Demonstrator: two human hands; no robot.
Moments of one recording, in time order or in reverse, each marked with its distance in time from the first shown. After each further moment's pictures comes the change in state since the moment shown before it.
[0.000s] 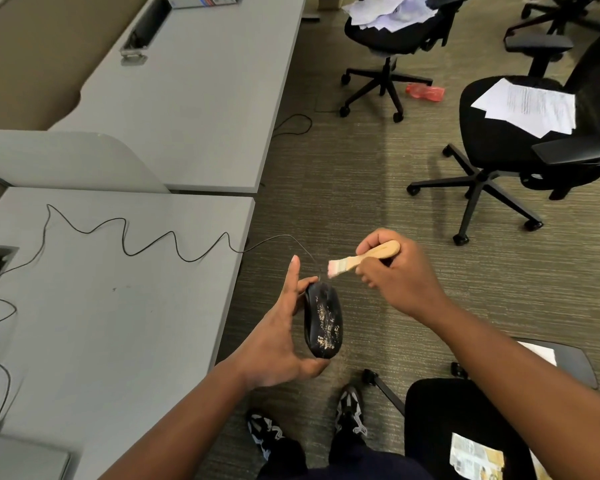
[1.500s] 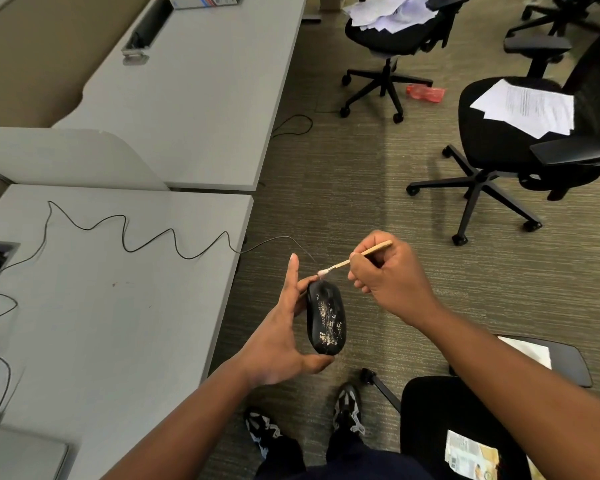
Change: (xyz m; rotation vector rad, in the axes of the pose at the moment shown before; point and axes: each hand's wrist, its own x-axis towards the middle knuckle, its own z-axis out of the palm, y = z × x) left_hand -0.001 0.002 0.015 -0.086 0.013 -0.029; right_hand -0.008 0.006 0.006 0.124 0.019 -0.003
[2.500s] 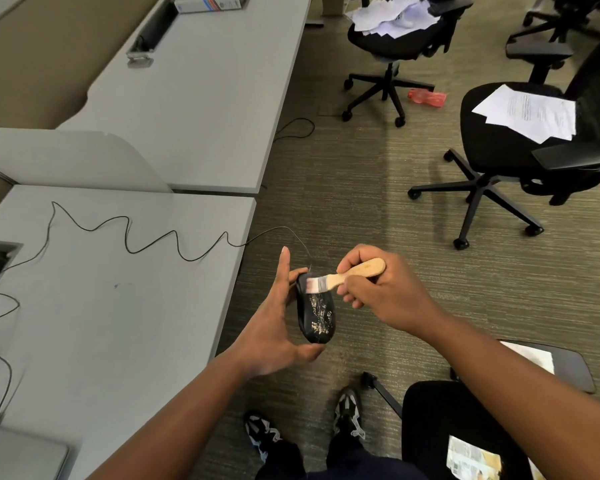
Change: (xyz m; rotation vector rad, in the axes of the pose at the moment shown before) left_hand 0.004 -0.003 -0.017 0.074 0.109 0.021; right_hand -0.009 -0.007 0.003 0.001 -0.220 0.000
